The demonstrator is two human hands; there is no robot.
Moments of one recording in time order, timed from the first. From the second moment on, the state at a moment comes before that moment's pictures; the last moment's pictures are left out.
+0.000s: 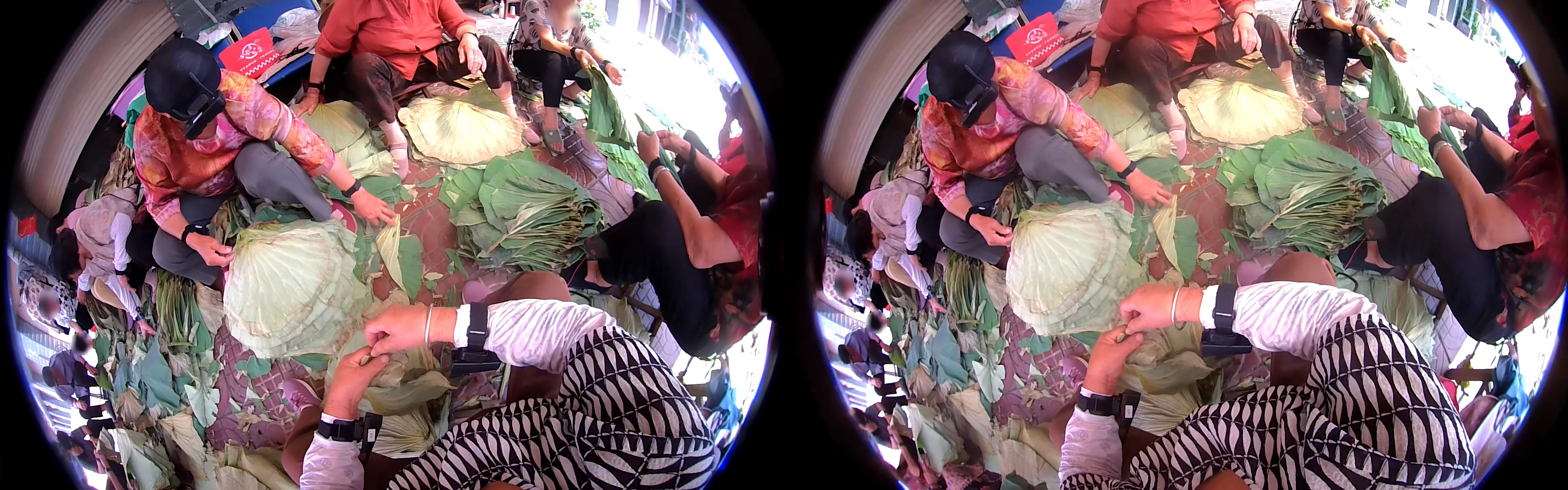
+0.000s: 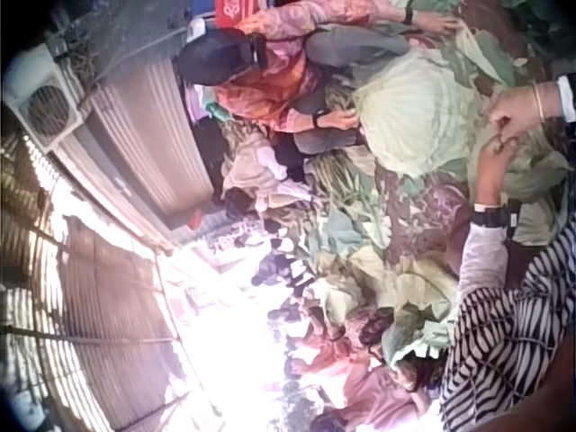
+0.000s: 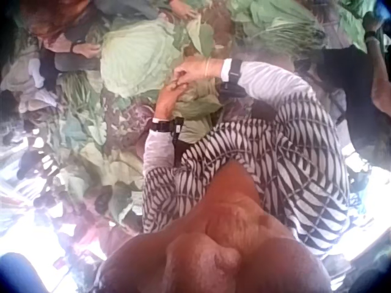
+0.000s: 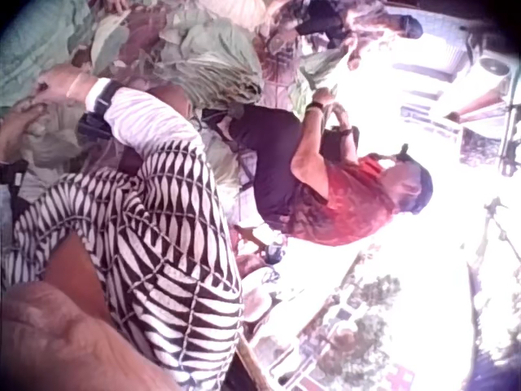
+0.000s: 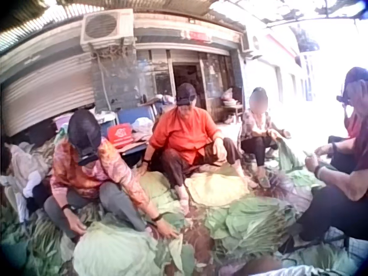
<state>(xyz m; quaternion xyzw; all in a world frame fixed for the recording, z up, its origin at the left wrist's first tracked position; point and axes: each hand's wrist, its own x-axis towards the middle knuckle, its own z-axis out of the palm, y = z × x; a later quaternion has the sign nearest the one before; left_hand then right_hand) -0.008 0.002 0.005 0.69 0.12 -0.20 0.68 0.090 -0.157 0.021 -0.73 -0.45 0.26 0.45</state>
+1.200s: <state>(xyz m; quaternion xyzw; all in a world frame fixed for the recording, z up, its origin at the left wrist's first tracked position) 0.000 -0.004 -0.004 0.68 0.16 -0.23 0.67 0.093 -0.161 0.021 -0.80 -0.41 0.18 0.40</state>
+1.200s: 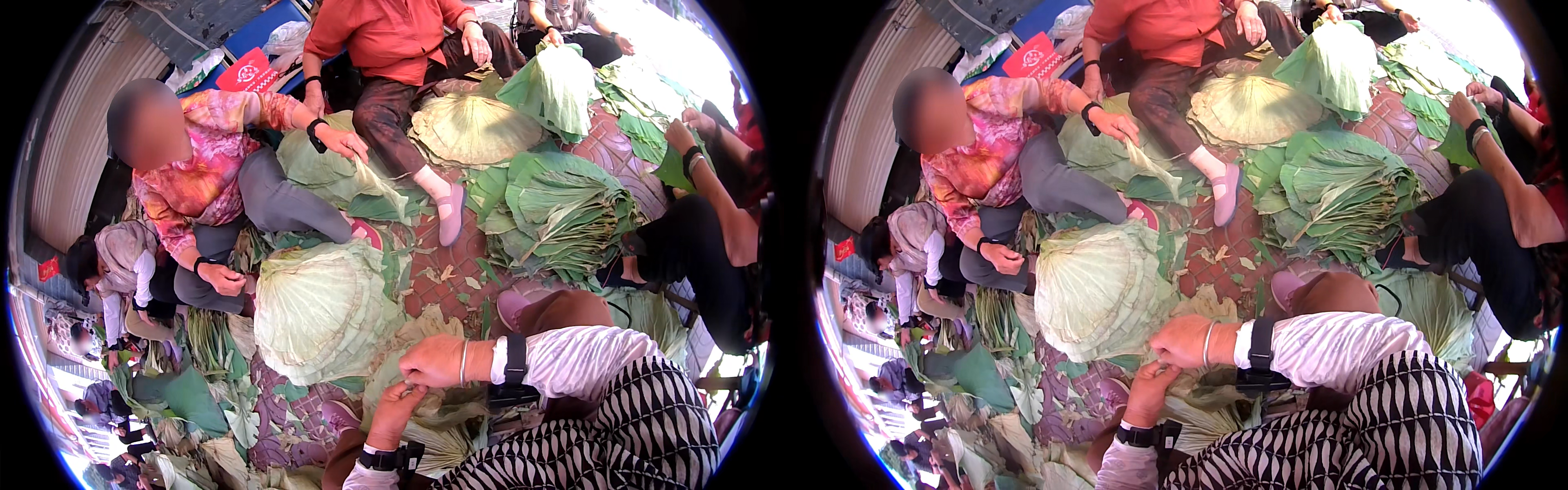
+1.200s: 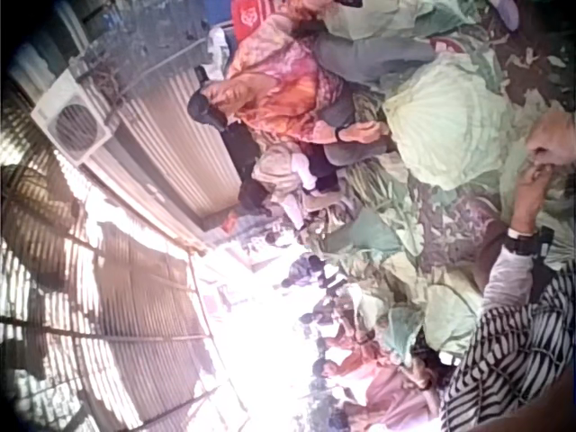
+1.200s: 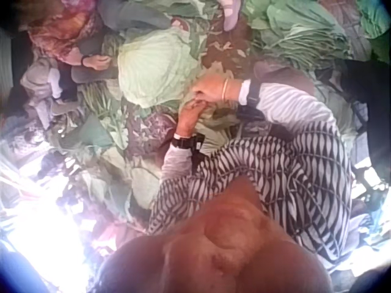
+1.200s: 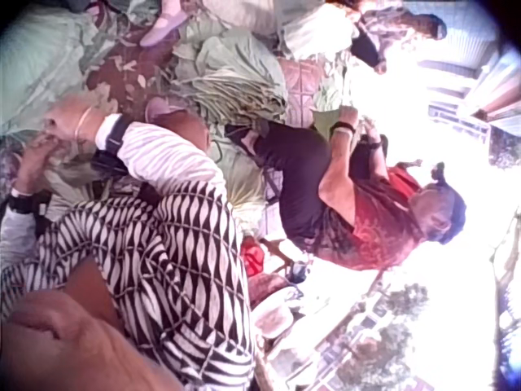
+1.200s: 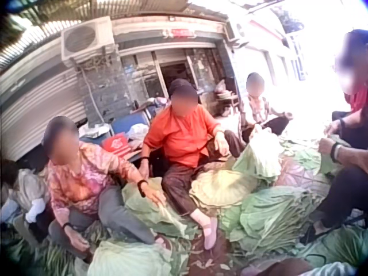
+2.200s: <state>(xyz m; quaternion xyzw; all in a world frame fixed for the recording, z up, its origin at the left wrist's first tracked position) 0.001 -0.002 -0.004 0.67 0.15 -0.14 0.72 0.096 -0.157 0.015 -0.76 -0.49 0.12 0.41</state>
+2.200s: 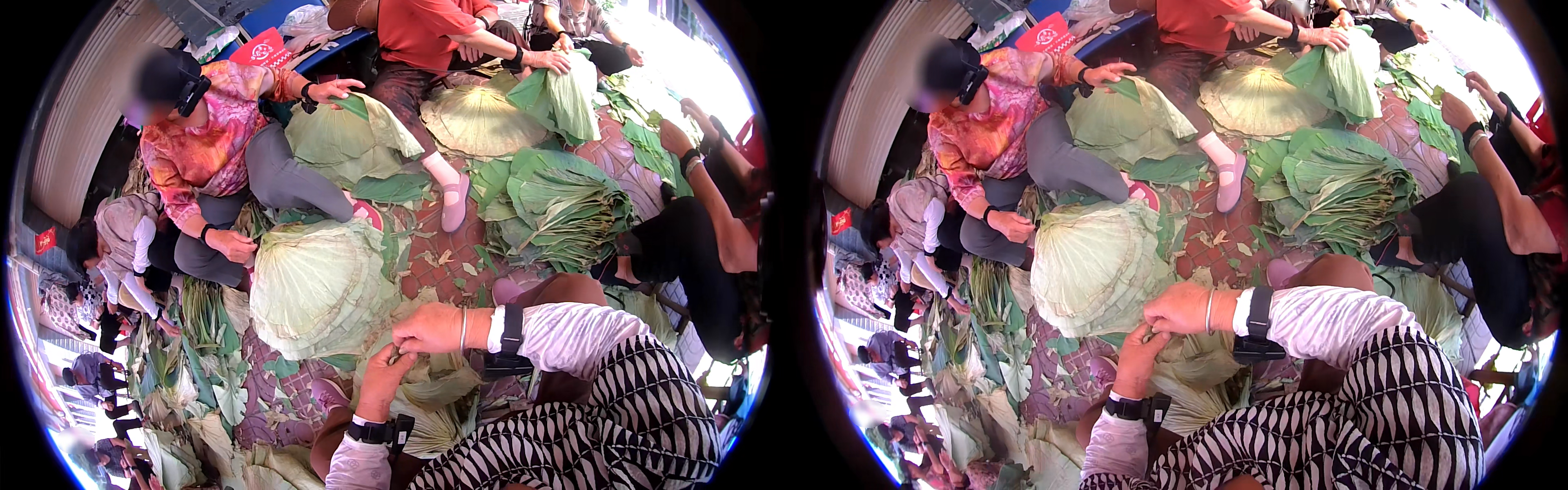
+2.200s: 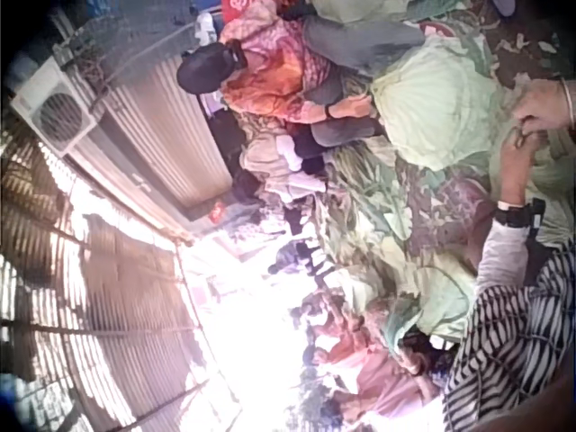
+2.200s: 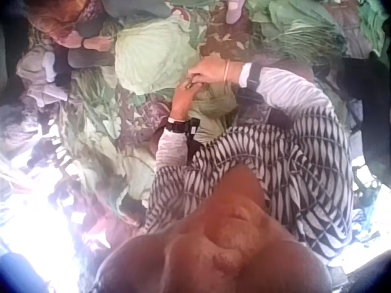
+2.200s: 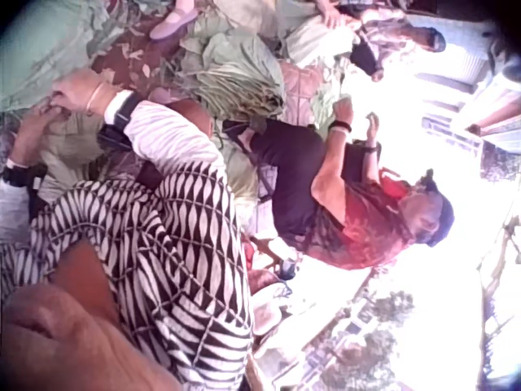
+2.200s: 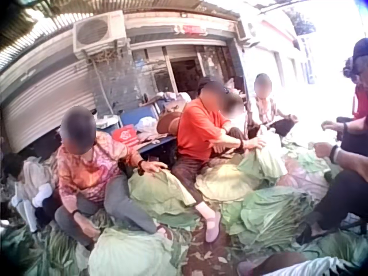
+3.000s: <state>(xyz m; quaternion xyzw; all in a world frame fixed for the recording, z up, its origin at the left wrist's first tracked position) 0.011 0.005 0.004 0.56 0.18 0.02 0.81 0.103 -0.155 0.026 -0.76 -0.47 0.28 0.34</state>
